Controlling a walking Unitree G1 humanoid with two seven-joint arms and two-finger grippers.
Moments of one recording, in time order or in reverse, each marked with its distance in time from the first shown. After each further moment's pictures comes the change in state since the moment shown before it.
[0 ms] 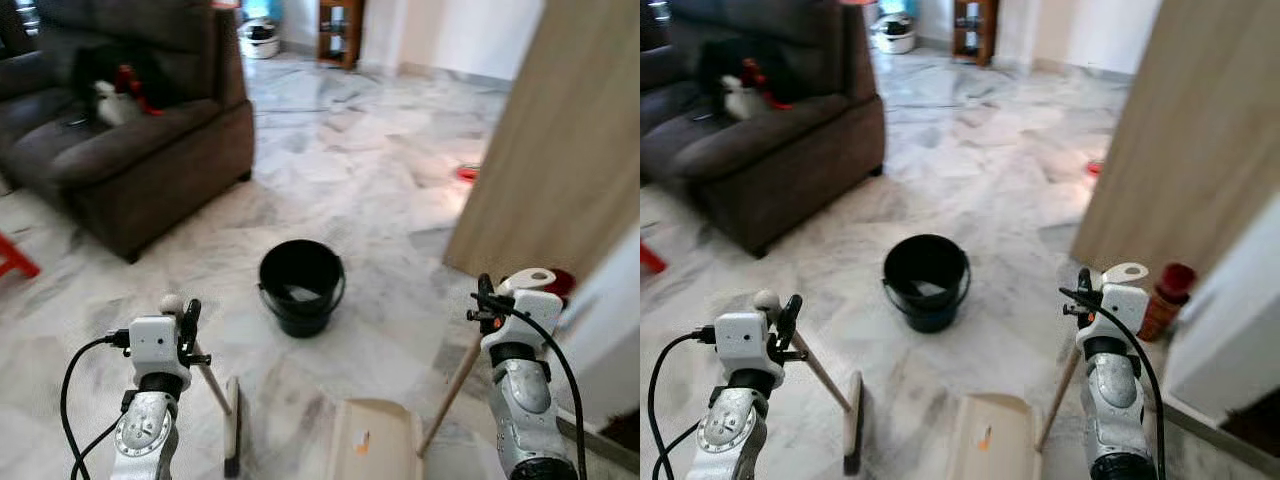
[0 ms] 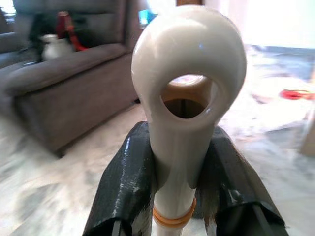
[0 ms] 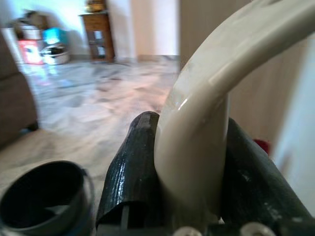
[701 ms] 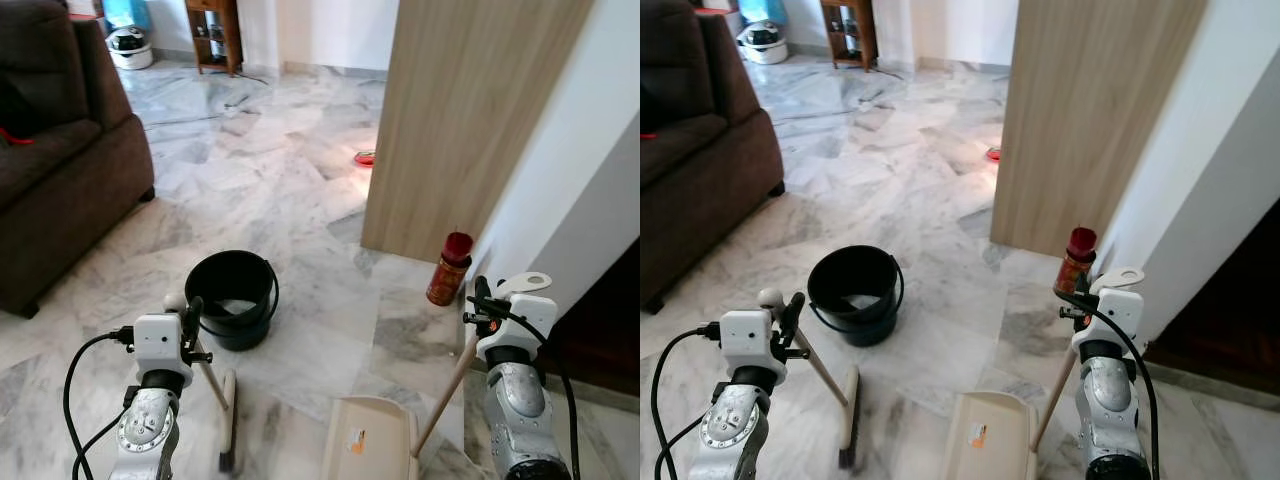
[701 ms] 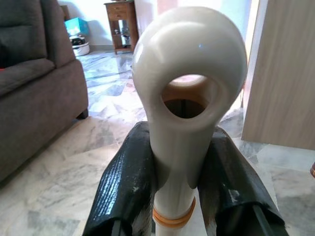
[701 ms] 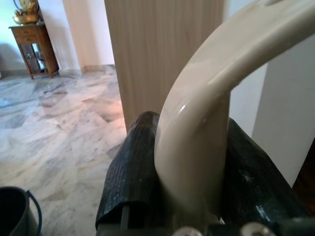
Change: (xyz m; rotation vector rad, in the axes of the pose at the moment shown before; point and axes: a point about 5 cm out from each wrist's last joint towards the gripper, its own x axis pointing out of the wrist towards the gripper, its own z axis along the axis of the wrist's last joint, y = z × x) left arm 0.002 0.003 -0.005 0.052 0.003 -0.016; right arm -0.002 0.009 -0.002 0.018 -0.017 0.003
